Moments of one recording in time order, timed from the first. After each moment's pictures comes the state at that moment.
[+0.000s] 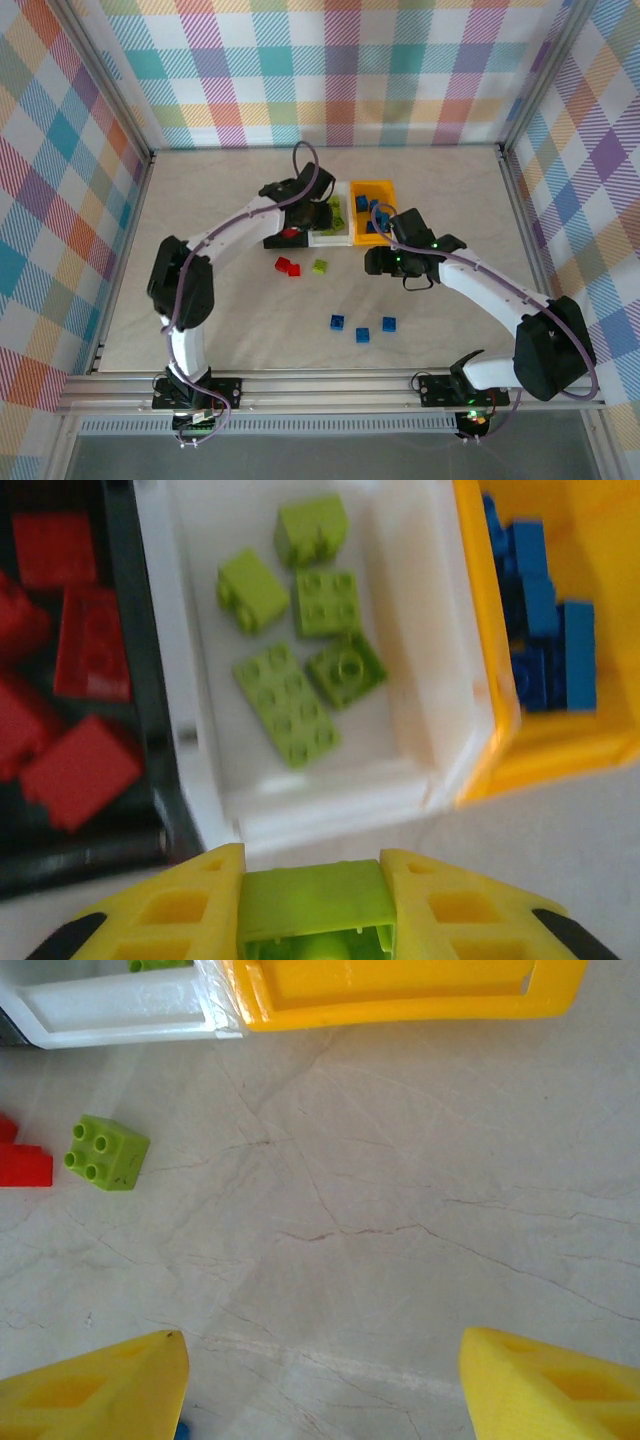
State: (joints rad) left arm -0.64 1.93 1.66 -0.74 -0.10 -0.55; right arm 0.52 1.33 0.89 -0.60 -0.09 0.48
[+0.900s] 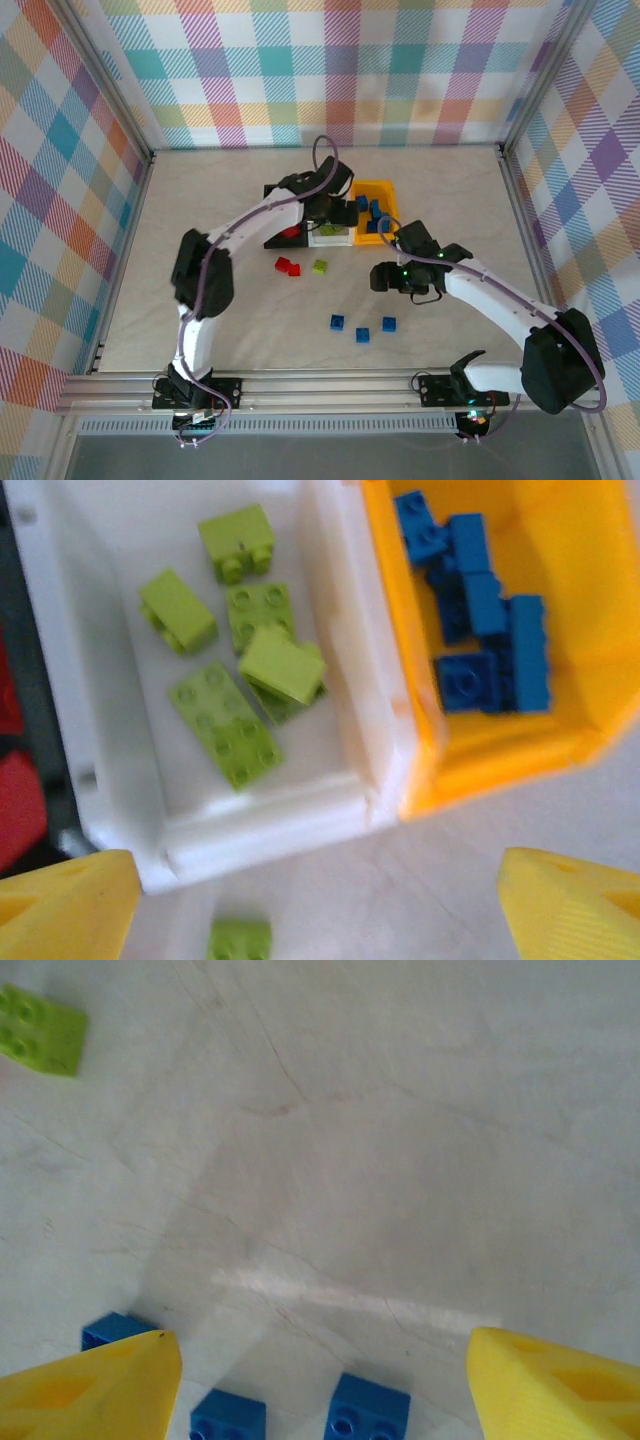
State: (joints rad) left arm -0.71 1.97 1.77 -0.82 -0.10 -0.53; right arm 0.52 1.25 0.81 -0.73 -0.15 0.51
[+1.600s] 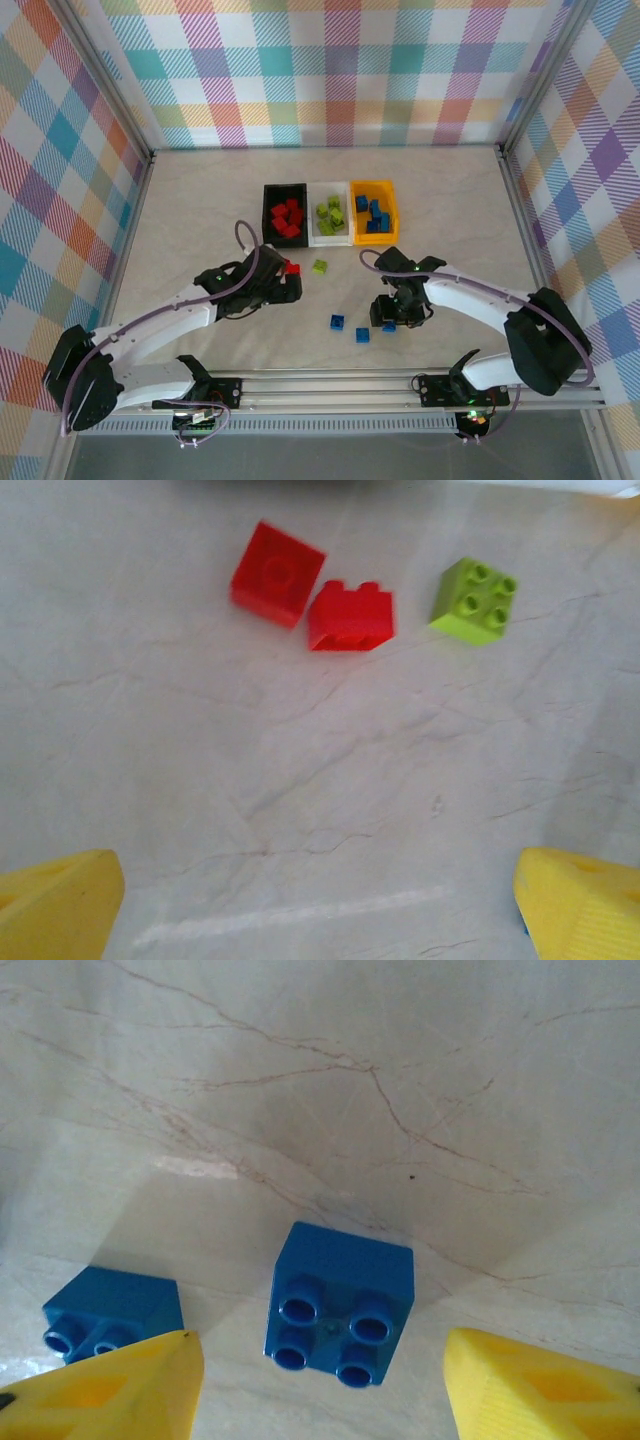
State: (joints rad) left arm -0.77 1.14 0.73 -0.63 -0.19 -0.77; right arm 0.68 1.37 0.73 -0.83 -0.16 0.60
